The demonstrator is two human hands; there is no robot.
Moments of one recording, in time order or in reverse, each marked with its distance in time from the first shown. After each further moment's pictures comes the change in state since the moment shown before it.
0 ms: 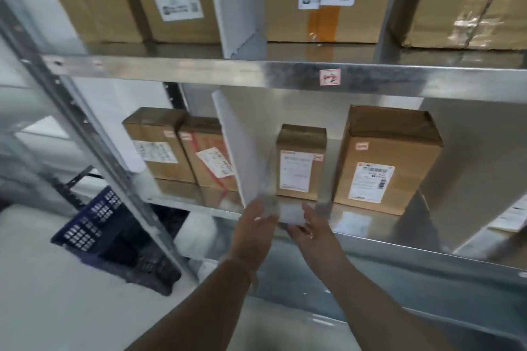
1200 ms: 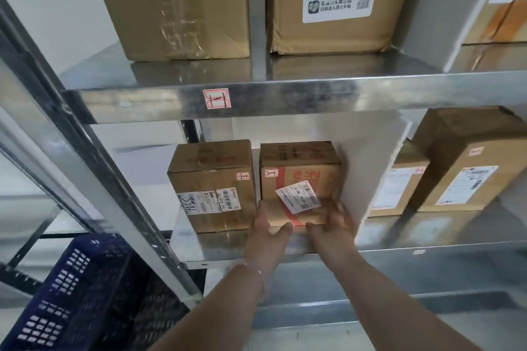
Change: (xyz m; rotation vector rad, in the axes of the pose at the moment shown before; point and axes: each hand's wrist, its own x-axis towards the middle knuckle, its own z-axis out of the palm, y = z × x) left_hand 0.182 -0.065 -0.204 0.046 -0.354 -0.161; right_hand 0.115 -0.077 0.229 -0.168 0.486 0.074
